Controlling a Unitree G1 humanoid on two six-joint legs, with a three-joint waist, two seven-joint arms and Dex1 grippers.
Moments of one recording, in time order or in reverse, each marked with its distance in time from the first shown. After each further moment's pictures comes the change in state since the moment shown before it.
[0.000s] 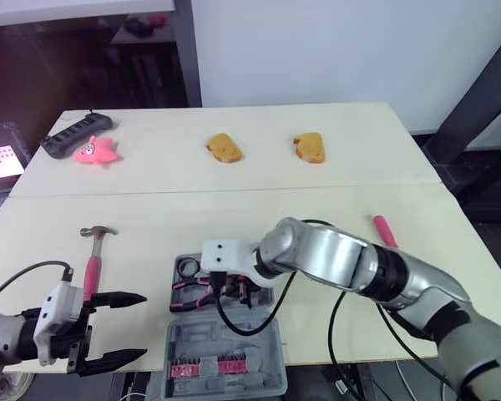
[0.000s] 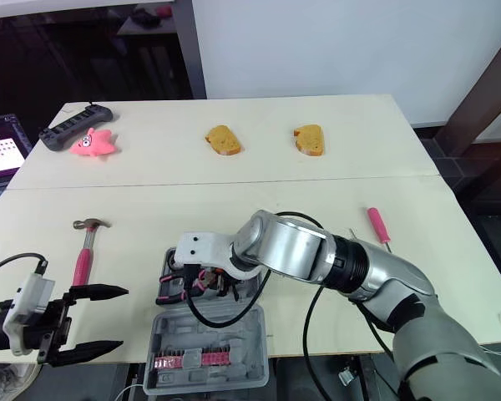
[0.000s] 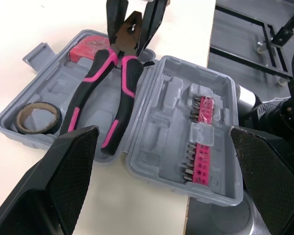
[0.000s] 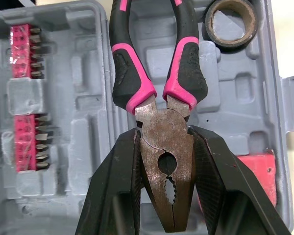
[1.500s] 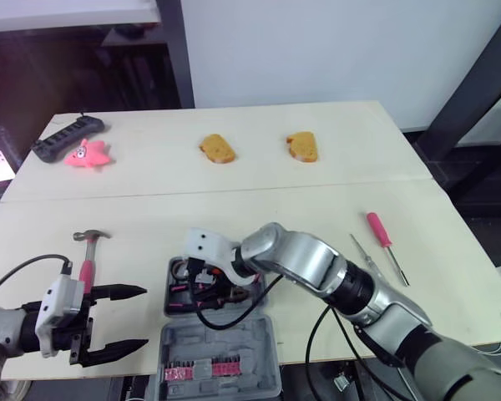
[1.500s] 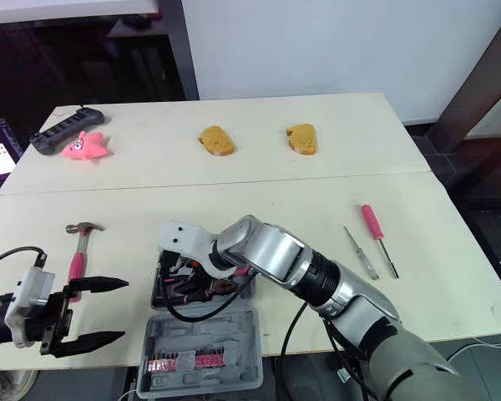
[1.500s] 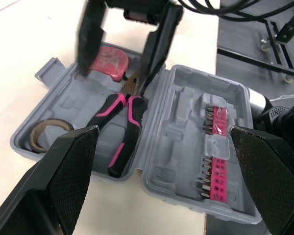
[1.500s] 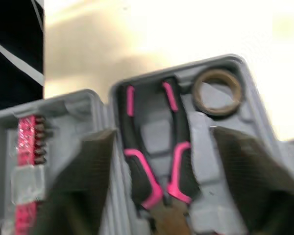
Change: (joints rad) left arm -0.039 -0.002 0.000 0.014 0.003 0.000 0.015; right arm 0.190 0.216 -0.145 0.198 -0.088 -0.202 -0.006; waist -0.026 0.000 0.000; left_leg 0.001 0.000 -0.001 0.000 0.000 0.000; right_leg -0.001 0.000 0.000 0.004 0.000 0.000
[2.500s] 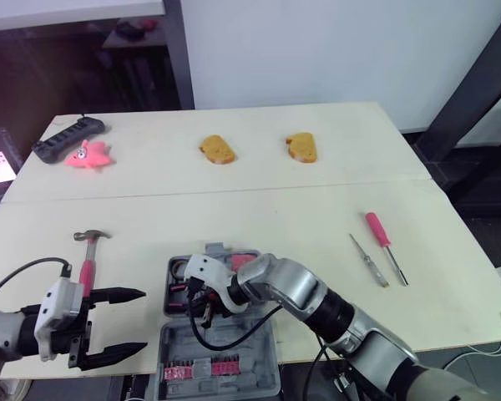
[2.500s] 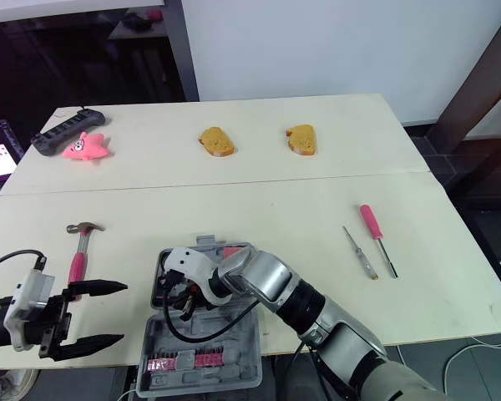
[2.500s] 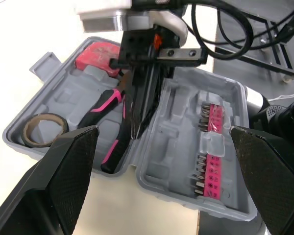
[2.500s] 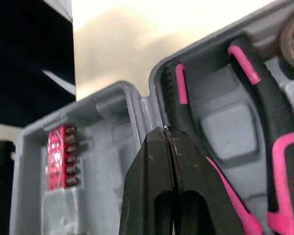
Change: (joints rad) left arm 0.023 0.002 0.001 0.000 0.000 0.000 -0.001; right arm 0.209 0.120 -0.060 0.257 -0.033 -0.132 0.039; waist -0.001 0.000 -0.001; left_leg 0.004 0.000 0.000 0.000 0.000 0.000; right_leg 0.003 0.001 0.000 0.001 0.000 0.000
